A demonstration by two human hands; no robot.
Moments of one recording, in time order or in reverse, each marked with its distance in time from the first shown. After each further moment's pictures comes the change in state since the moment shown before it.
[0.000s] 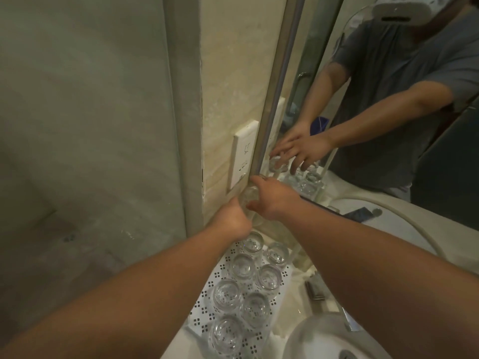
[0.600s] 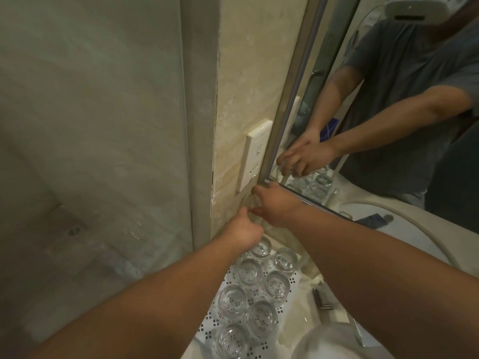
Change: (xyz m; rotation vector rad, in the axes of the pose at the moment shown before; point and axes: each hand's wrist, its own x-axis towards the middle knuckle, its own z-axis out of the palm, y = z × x) left_hand 0.004 -0.012 0.016 -0.343 -0.112 -0.144; right_hand 0.019 -0.004 0.017 -0.054 -0.113 -0.066
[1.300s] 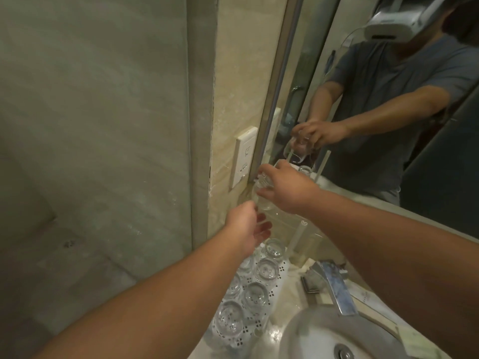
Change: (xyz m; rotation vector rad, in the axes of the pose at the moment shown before) left_hand -0.095 0.036 0.007 -0.895 -0.043 -0.155; right_hand -0.094 -0.007 -0.069 0.014 0.260 -0.024
